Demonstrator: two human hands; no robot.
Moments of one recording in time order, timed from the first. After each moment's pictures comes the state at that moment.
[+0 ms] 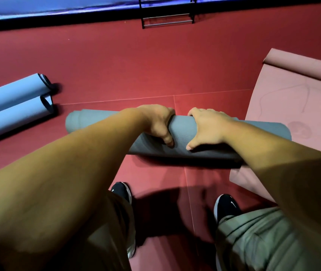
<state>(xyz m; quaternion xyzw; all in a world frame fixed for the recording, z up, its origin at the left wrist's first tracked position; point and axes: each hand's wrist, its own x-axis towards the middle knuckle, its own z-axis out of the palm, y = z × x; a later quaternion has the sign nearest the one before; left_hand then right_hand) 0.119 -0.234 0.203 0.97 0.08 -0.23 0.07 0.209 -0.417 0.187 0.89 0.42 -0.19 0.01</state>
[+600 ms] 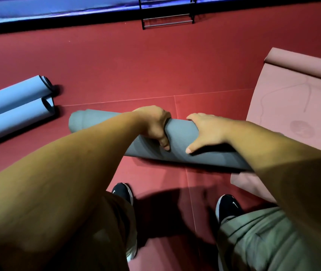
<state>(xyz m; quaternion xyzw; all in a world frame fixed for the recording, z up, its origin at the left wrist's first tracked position) 0.113 -0.225 0.198 0.97 0.09 -0.23 0.06 0.213 -0.419 0.181 0.86 0.42 -0.27 0.00</state>
